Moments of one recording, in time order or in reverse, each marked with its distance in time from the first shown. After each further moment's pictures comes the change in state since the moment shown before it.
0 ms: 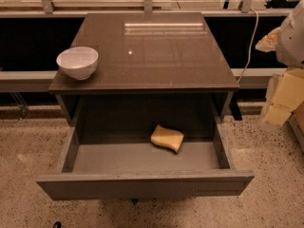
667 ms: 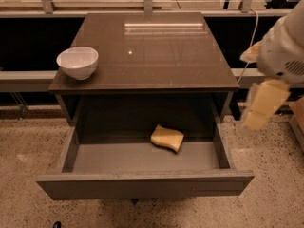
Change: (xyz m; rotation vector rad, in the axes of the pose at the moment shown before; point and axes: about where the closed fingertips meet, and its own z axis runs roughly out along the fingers) arm -0.016 0.002 0.035 -0.036 -0.058 0.017
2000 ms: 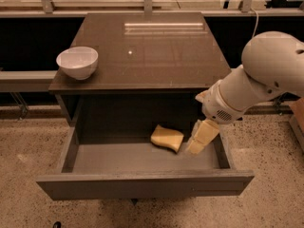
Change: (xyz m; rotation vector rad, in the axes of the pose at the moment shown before) arm -0.035 0.012 0.165 -0.109 -0.200 0.088
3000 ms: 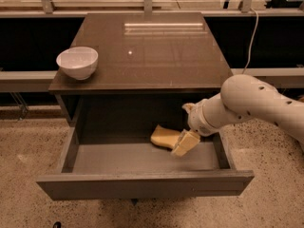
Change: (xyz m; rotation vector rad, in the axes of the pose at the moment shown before) arm 0.007 -0.036 0.099 0.073 -0.118 -0.058
